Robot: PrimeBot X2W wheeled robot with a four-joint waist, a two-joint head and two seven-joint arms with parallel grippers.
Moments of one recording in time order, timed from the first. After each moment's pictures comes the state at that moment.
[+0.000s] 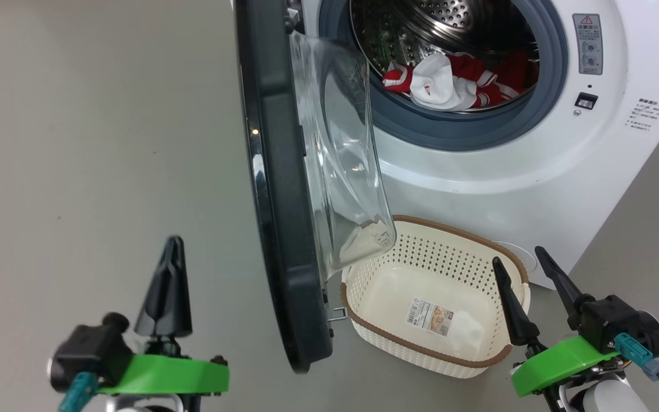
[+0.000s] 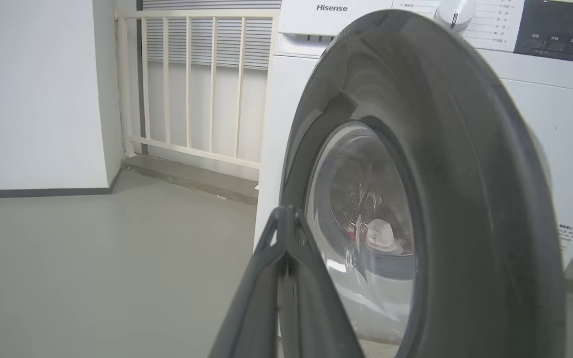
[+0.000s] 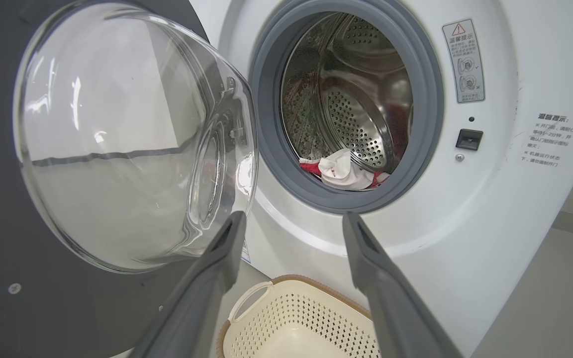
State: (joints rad) left arm -0.16 0.04 -0.13 0.09 -0.31 0.08 -0.25; right arm -0.10 -0.05 0.03 0.28 0.18 0.13 -0.26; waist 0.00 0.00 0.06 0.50
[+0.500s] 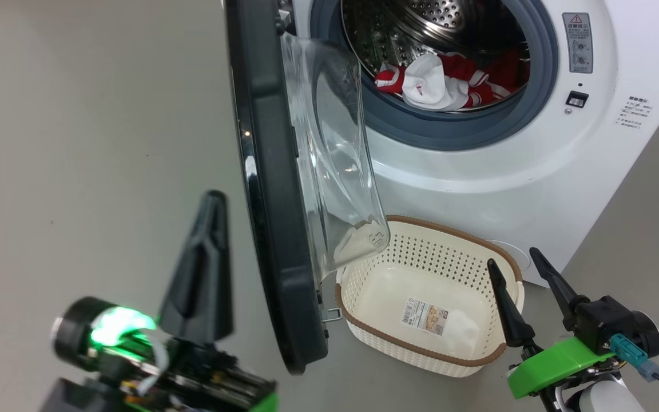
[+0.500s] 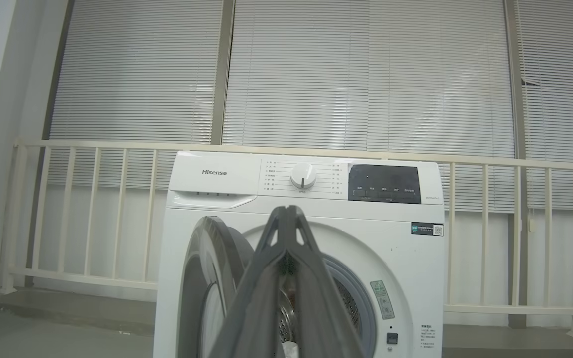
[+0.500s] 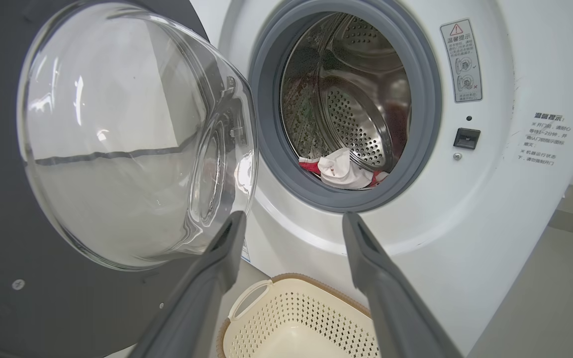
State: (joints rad) left arm -0.16 0.04 -0.24 -0.36 -0.24 0.06 -0.26; right arm -0.10 -0.05 0.04 0.28 0.18 0.13 -0.26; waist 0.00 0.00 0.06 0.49
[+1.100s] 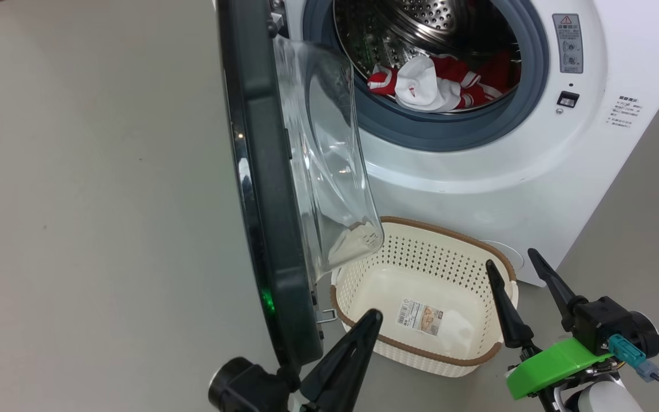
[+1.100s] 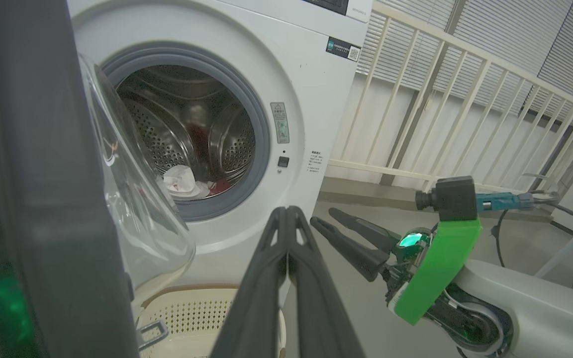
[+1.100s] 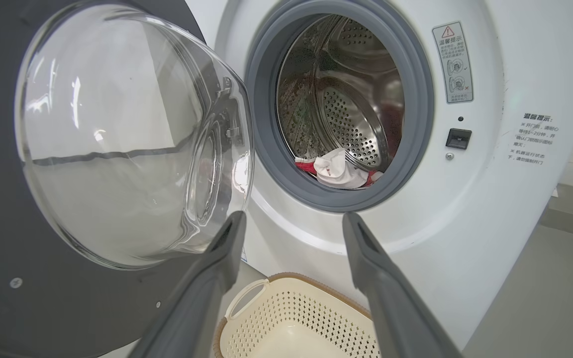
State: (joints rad) left arm -0.10 0.05 -0.55 -0.15 -0.35 -0.04 -0.11; right arm -0.10 -0.05 0.04 0.28 0.18 0.13 -0.26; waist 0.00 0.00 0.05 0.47
